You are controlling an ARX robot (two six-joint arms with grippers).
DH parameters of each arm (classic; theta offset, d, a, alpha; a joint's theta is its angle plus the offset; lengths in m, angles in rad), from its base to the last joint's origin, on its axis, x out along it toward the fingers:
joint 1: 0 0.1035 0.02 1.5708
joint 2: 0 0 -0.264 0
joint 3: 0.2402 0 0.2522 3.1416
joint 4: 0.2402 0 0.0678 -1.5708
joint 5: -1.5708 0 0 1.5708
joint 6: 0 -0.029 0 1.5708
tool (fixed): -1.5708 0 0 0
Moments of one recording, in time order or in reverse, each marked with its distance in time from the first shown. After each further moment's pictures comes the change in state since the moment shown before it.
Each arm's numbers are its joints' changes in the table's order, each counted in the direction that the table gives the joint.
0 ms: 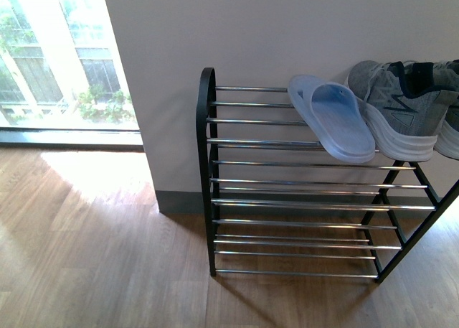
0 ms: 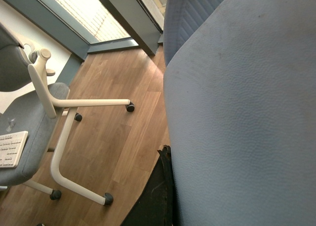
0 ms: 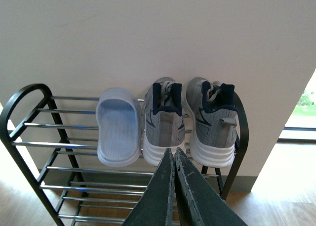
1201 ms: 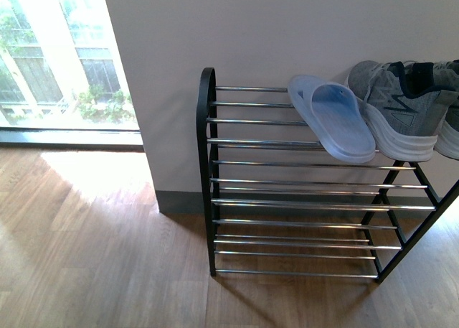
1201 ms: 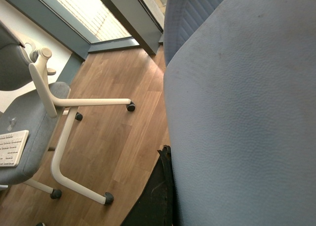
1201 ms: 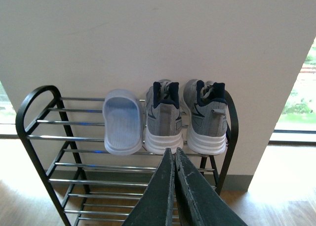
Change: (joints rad) left arm 0.000 0.000 0.000 0.000 0.000 0.000; right arm 0.000 0.639 -0.089 0.518 0.000 0.000
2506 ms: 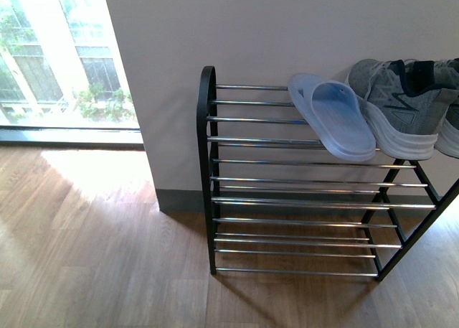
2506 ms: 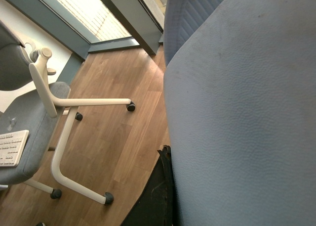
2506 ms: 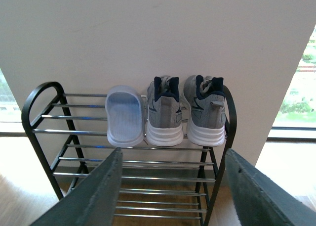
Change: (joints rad) left arm 0.000 0.000 0.000 0.000 0.000 0.000; right arm 0.000 0.303 0.000 0.309 0.000 -0.003
